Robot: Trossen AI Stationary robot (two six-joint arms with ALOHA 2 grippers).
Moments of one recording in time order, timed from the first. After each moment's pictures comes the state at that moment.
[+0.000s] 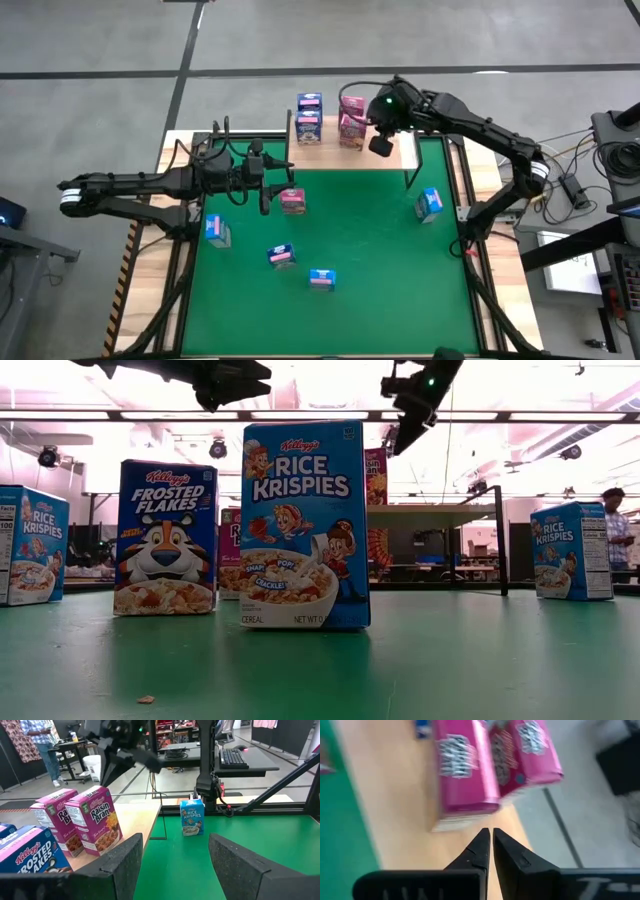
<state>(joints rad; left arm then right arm) 0.16 1.00 0.77 0.11 -0.04 0.12 -0.54 1.54 1.63 -0.95 0.19 -0.33</state>
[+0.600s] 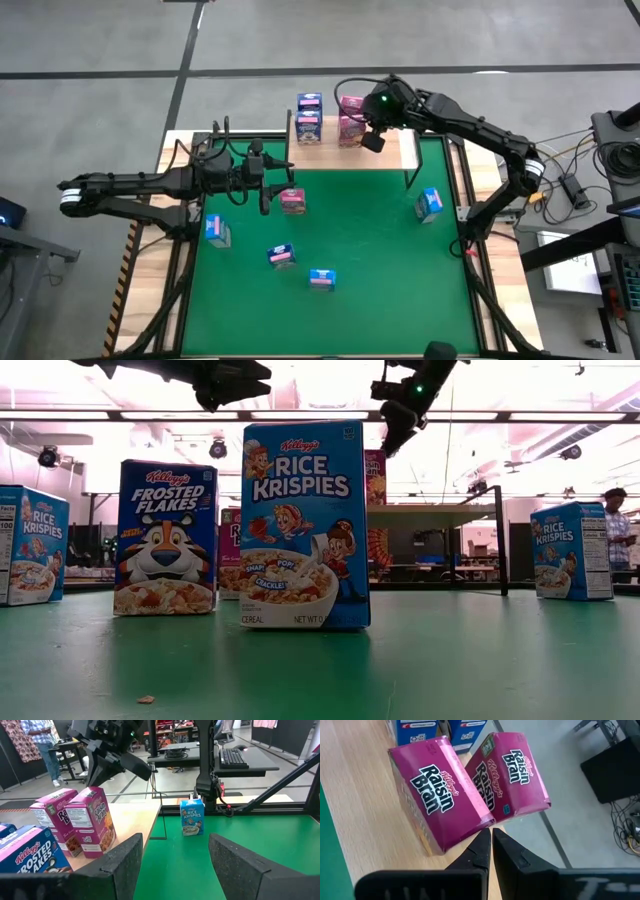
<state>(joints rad) 0.16 1.00 0.77 0.11 -0.04 0.12 -0.54 1.57 1.63 -0.83 0.21 -0.34</state>
